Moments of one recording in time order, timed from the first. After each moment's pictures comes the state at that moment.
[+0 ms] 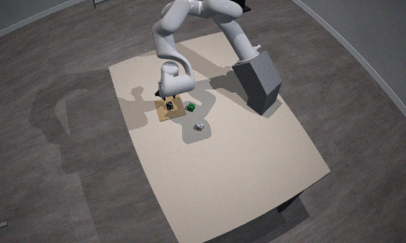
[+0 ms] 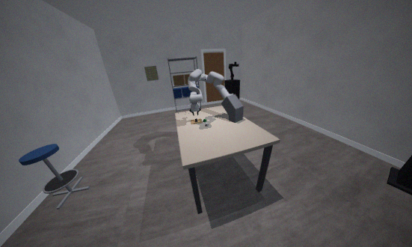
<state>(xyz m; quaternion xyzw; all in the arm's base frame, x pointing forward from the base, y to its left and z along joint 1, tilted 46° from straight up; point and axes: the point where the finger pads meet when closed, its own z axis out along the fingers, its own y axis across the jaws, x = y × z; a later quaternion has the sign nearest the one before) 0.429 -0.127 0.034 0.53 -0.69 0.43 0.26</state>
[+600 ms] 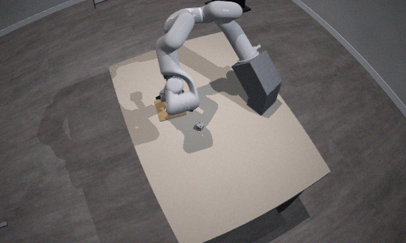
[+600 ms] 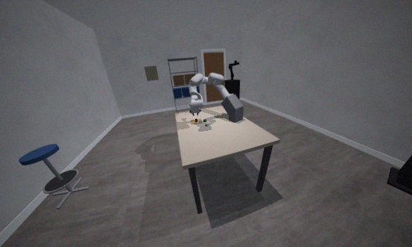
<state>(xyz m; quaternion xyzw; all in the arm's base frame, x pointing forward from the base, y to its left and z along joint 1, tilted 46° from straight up) 0.431 -0.125 0.030 0.46 -0.65 0.50 0.35</state>
